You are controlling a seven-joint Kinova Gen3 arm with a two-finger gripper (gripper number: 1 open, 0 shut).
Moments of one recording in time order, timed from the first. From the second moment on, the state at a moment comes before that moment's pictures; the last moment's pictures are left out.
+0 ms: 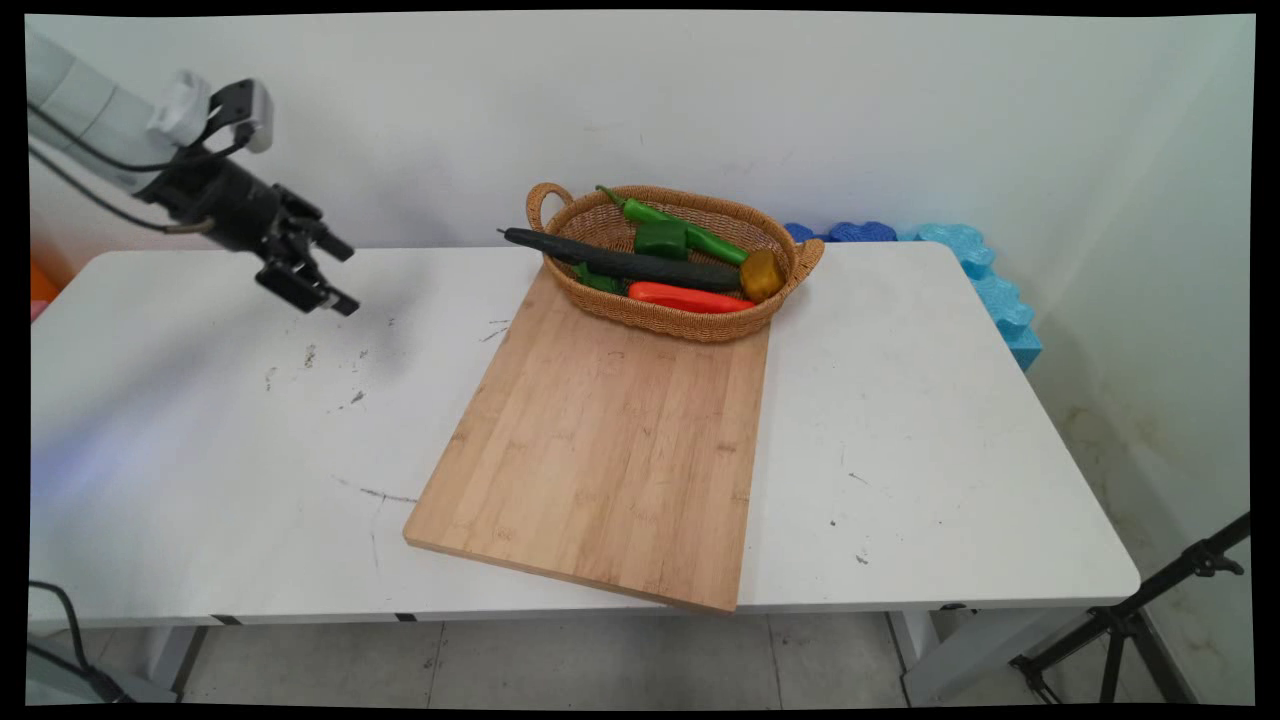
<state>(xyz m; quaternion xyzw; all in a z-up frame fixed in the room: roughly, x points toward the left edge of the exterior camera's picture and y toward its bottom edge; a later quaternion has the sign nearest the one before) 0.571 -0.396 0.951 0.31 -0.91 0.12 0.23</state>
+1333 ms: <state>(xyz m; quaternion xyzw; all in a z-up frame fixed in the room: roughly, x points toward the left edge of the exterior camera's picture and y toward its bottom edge) 0.423 -0.552 0.966 0.15 -0.95 0.17 0.21</state>
